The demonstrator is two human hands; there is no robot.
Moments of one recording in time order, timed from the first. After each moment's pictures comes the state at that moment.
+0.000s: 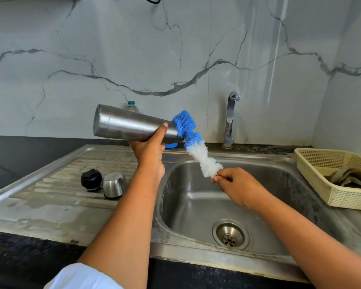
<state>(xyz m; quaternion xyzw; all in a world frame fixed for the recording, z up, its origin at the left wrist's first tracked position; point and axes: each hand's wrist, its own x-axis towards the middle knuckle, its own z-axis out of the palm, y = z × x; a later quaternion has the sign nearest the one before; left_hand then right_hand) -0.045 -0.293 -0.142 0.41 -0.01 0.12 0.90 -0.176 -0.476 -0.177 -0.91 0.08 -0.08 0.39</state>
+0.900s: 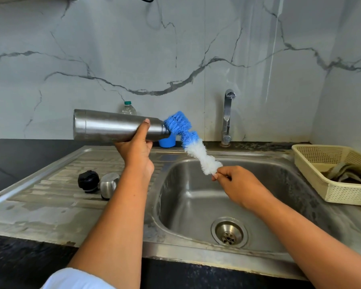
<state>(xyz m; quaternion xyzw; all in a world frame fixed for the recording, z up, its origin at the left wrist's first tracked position) -0.046 -0.279 -0.132 0.35 0.01 0.15 0.92 -0.184 -0.475 -0.173 -0.92 0.10 -0.09 0.38</state>
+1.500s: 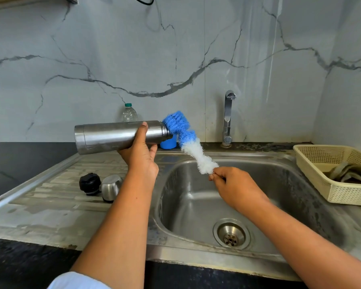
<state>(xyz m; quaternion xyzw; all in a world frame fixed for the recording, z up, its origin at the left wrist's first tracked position) -0.046 -0.285 -0.134 0.31 0.05 0.13 0.94 -0.189 -0.458 -0.171 -0.93 0.09 -0.13 0.34</state>
